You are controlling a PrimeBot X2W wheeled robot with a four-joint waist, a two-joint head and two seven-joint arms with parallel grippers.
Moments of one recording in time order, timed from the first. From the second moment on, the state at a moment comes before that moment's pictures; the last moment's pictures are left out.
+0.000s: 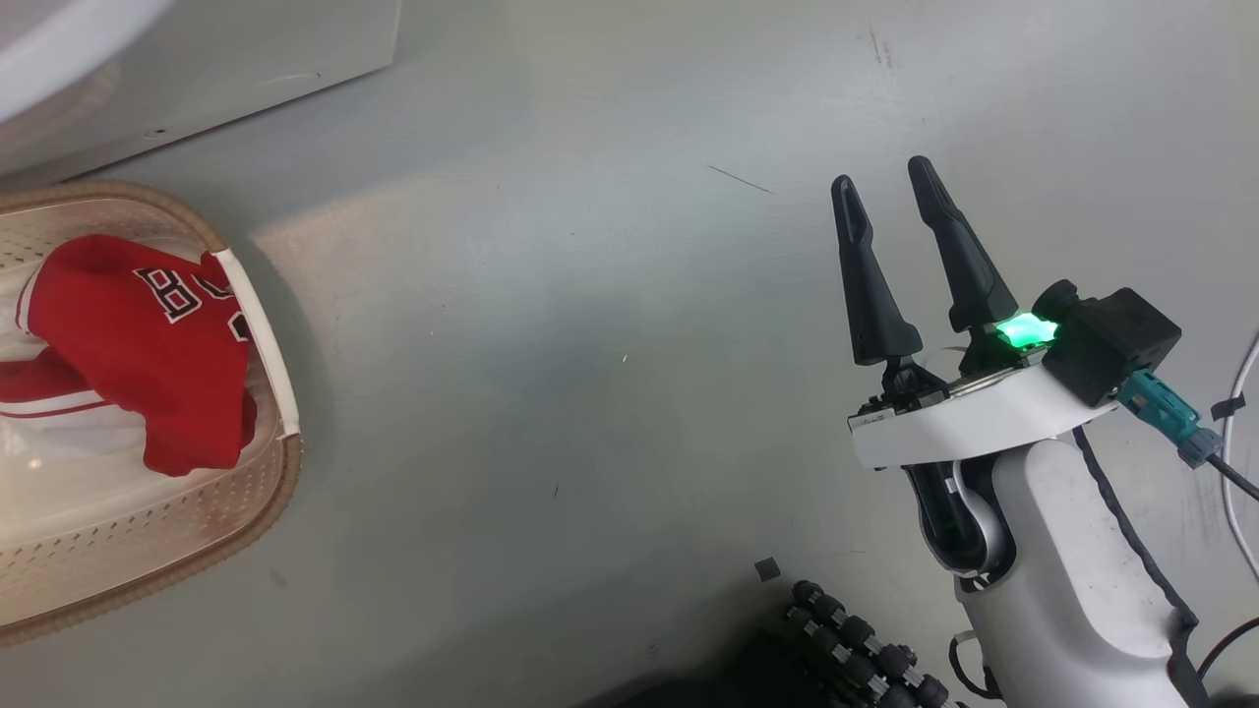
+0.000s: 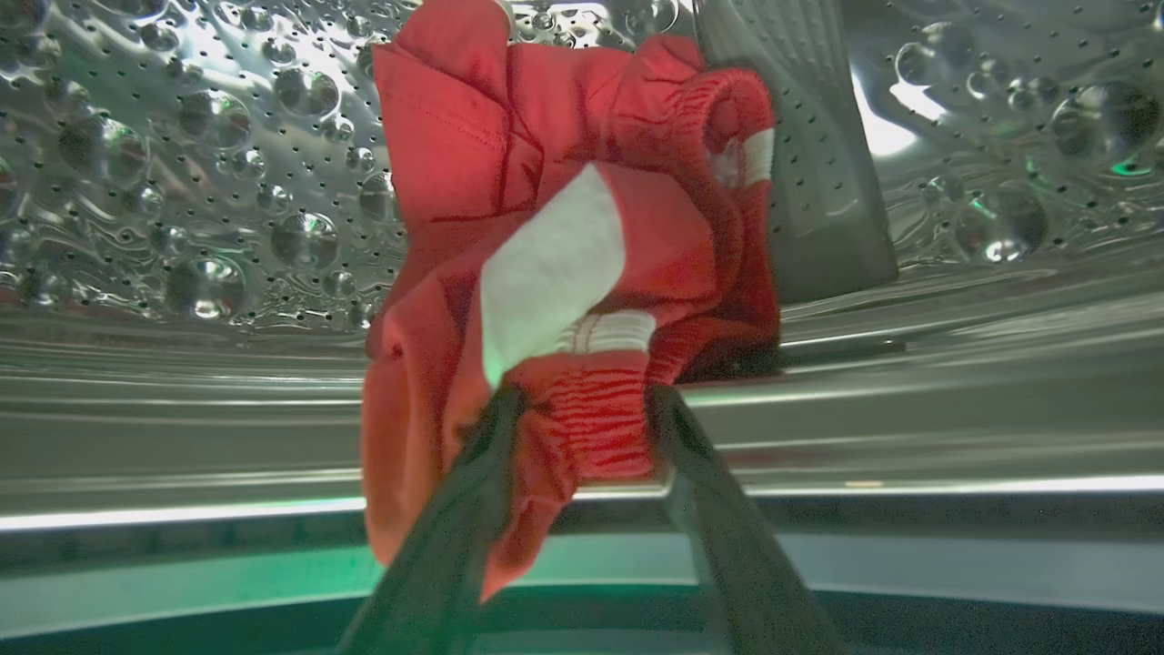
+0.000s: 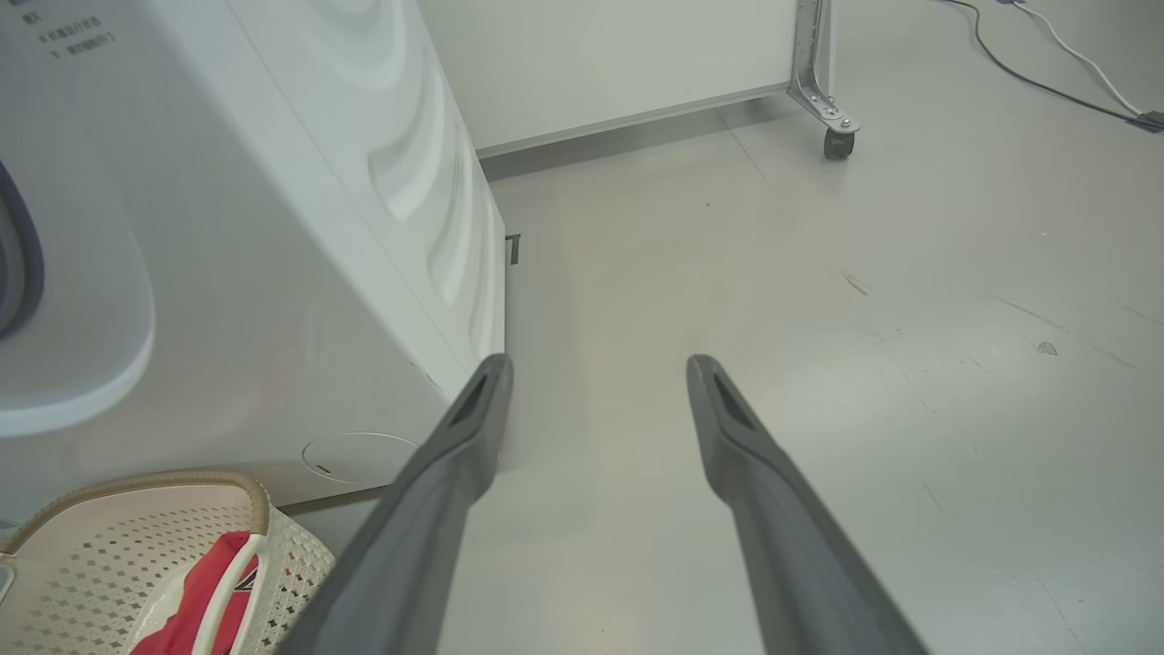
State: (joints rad) left arm -1.14 0.55 0.00 0.49 -0.12 0.12 0.78; right arm -0.35 -0.05 0.31 0.07 0.48 0.12 -0.26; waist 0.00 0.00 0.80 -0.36
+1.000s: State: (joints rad) left arm -1.05 0.45 0.11 0.37 -0.17 0.12 0.55; right arm -0.37 -0.05 0.28 0.07 0.46 0.12 -0.26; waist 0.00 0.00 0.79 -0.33
